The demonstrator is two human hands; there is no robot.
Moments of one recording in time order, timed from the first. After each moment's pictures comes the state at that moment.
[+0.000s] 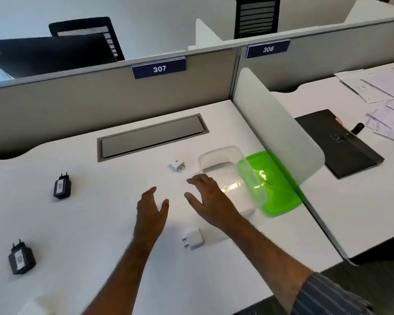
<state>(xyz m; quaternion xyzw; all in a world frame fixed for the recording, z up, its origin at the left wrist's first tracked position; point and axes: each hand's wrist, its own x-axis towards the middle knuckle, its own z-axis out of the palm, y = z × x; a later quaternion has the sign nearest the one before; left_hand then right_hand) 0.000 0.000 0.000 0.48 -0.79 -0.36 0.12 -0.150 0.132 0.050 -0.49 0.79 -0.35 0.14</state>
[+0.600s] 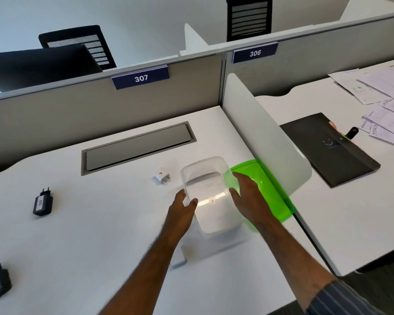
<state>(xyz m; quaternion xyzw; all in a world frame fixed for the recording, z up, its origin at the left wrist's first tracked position) -0.124 0.058 0.010 0.45 -0.70 -0.55 0.05 -0.291 0.204 0.013 -0.33 0.88 -0.31 0.13</state>
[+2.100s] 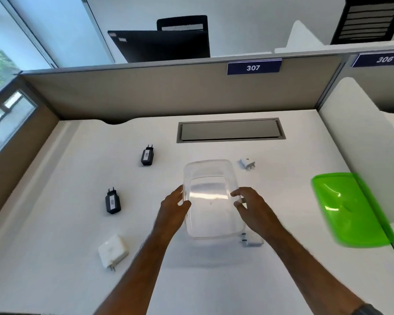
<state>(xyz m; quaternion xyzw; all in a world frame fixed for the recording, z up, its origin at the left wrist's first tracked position) 0.132 -0.030 0.049 0.55 -0.64 -0.51 0.17 -0.091 0.095 0.024 -0.47 0.77 -0.33 0.27</state>
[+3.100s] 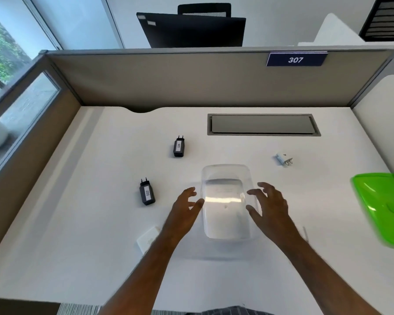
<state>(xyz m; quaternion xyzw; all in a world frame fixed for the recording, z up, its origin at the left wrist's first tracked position) 0.242 -0.080 0.005 0.53 -0.67 -0.51 0.13 0.006 0.059 0.005 -0.52 0.82 -0.21 0.12</state>
